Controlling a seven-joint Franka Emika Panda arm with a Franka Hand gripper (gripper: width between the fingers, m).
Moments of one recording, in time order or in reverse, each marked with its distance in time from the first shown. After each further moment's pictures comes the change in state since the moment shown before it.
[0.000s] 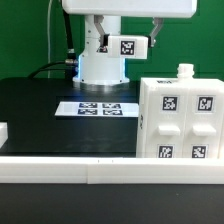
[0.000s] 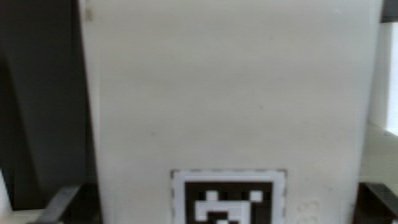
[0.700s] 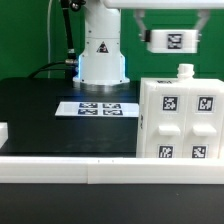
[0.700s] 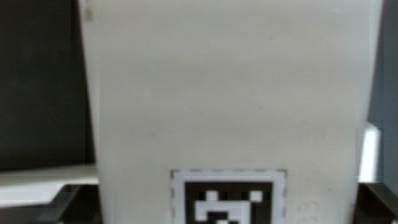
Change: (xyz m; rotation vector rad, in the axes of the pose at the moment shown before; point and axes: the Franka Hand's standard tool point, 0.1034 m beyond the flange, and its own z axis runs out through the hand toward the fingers) arm 0.042 -0.073 -0.011 0.035 0.046 -0.004
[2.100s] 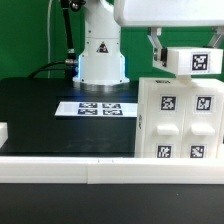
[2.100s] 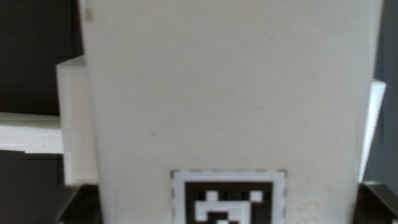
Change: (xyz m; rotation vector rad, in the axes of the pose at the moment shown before) arm 0.026 -0.007 0.024 0.000 -0.014 -0.175
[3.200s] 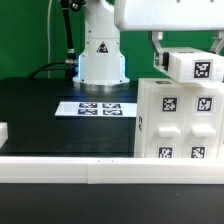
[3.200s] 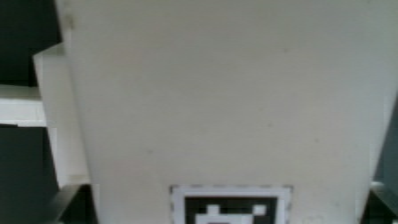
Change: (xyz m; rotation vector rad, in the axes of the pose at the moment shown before) arm 0.009 0.001 0.001 -0.002 0.087 0.022
